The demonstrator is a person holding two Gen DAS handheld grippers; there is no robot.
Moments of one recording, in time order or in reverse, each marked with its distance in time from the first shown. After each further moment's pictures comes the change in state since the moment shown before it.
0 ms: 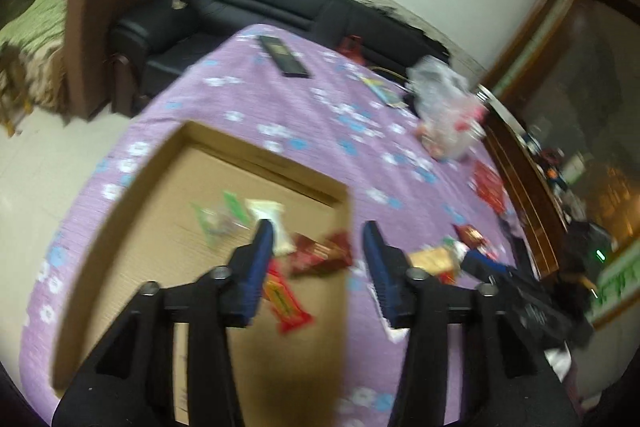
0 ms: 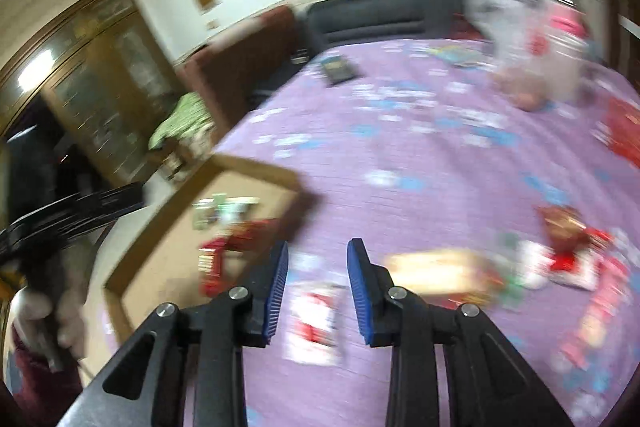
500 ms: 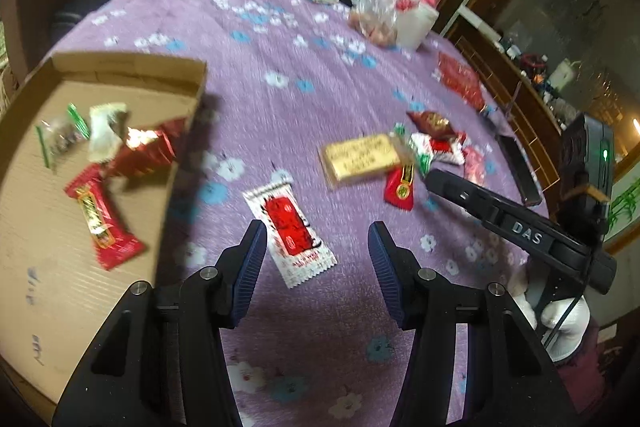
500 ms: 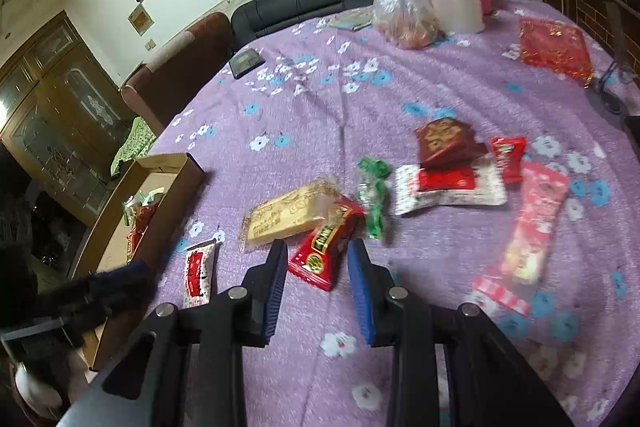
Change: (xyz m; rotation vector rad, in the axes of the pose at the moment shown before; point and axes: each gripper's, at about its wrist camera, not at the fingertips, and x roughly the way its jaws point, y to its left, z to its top) left arm 0.090 -0.099 -0.072 0.155 0.229 -0.014; right arm -0.010 -0.081 -0.038 0.161 0.029 -0.096
